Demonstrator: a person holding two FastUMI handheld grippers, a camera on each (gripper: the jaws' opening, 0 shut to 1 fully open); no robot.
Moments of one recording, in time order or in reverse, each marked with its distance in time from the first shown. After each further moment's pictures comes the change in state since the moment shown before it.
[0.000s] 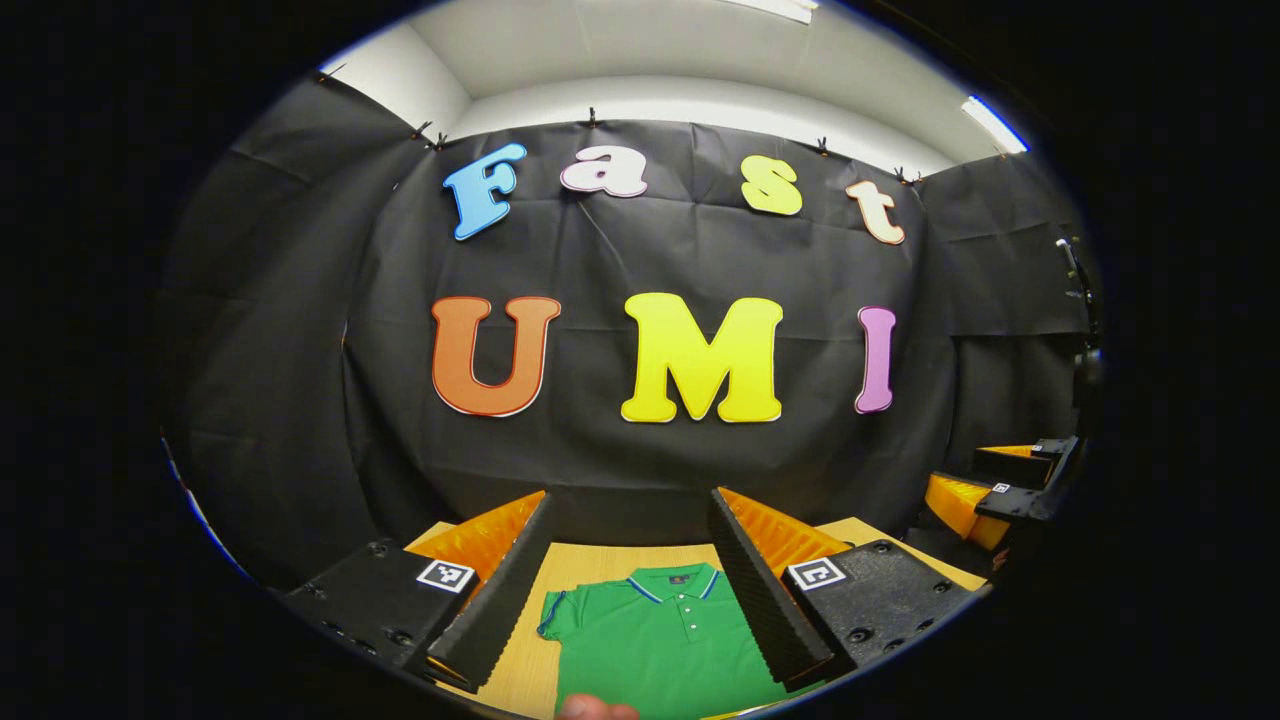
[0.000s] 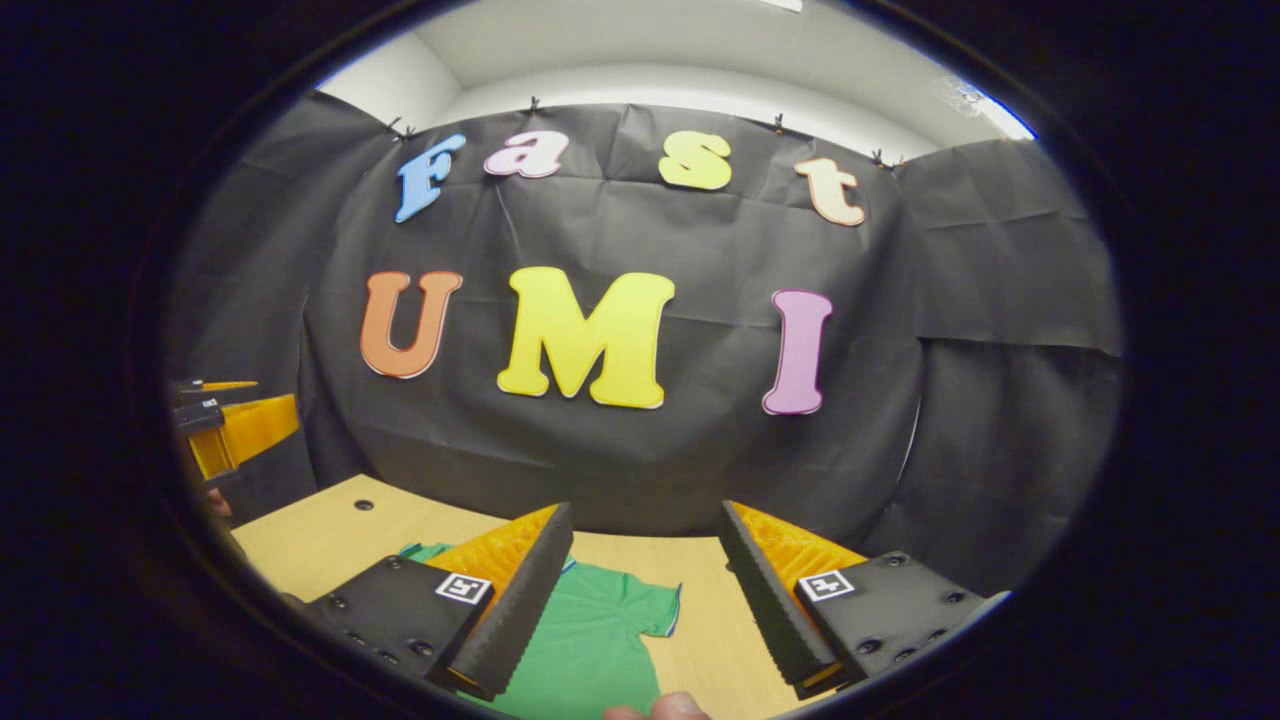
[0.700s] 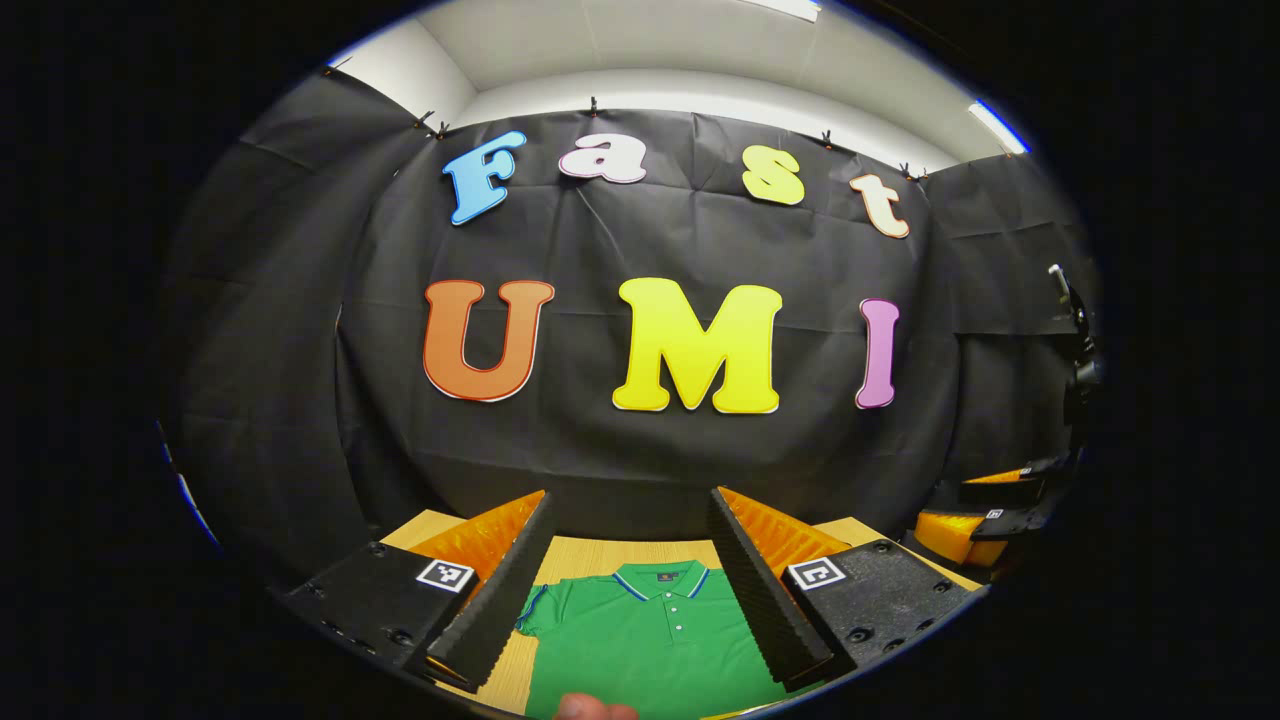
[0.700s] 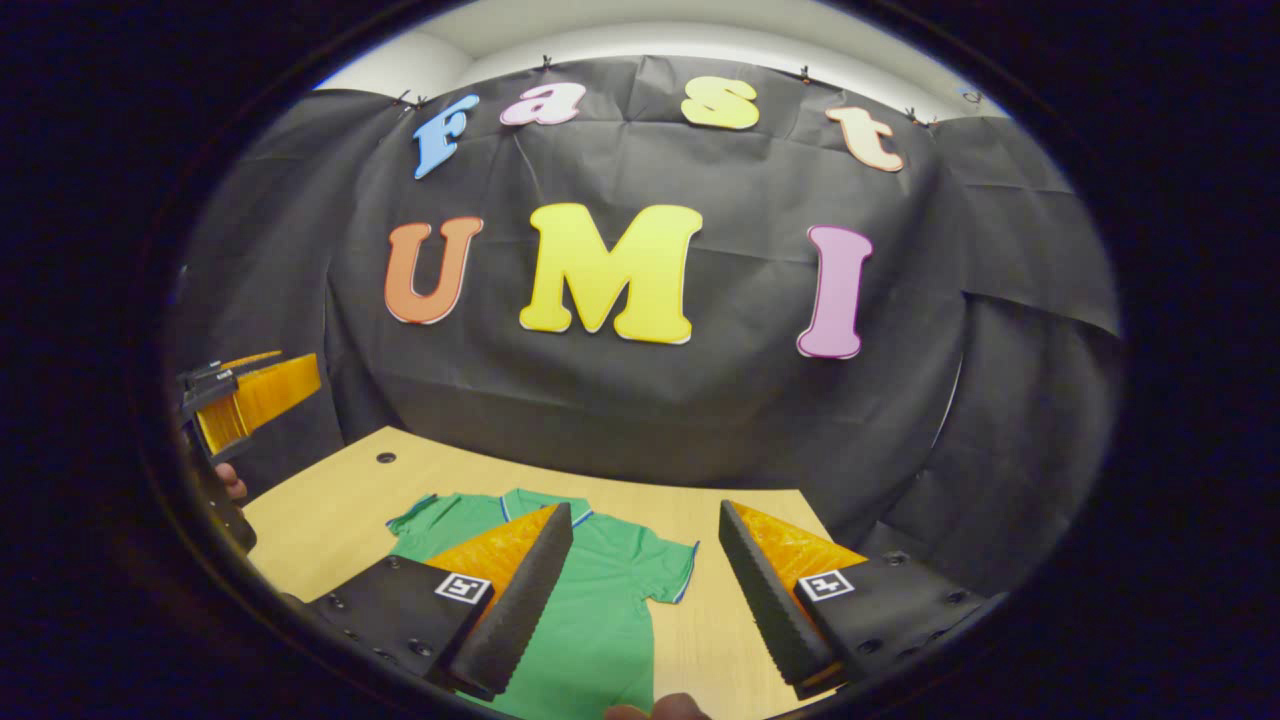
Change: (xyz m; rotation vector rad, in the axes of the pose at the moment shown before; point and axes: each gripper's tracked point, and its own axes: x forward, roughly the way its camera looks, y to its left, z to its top) left arm 0.020 -0.013 -0.021 -0.023 0.019 0.012; right arm 0.026 -0.006 -0.060 -0.026 0.219 0.122
